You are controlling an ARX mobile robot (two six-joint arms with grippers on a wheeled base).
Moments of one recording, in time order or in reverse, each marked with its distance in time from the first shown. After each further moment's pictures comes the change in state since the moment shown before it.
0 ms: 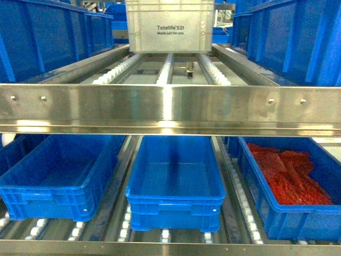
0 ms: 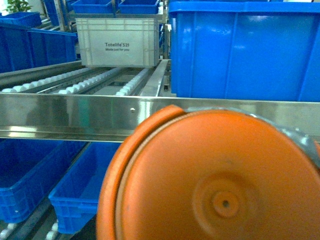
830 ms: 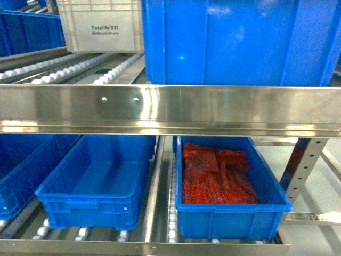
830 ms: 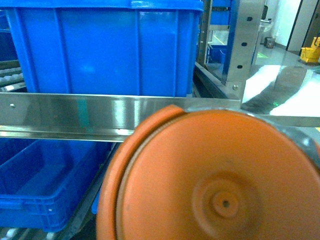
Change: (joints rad) left arm 0.000 0.000 0.000 -0.001 -0.001 0.000; right arm 0.000 0.000 0.000 0.000 0.000 0.000
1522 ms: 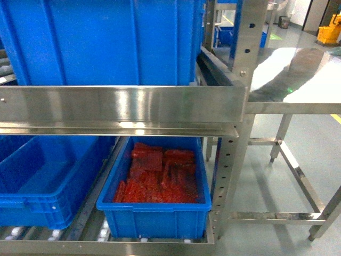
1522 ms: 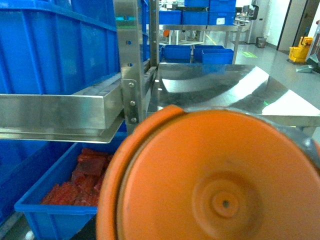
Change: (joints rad) left arm 0.000 0.000 0.000 0.000 0.000 0.000; right arm 0.000 0.000 0.000 0.002 0.000 0.000
